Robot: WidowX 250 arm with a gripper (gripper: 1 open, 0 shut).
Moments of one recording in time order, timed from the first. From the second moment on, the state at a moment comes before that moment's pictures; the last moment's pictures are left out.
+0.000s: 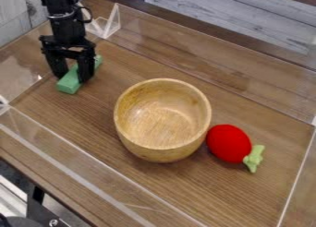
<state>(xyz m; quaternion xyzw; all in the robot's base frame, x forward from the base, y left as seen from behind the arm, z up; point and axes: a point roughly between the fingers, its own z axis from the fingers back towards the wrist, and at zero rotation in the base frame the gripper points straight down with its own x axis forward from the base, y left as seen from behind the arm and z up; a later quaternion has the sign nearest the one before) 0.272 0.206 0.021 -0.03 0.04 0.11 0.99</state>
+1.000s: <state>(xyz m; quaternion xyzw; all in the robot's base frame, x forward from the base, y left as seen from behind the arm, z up) 0.279 0.205 0.029 -0.04 0.07 0.08 0.99</state>
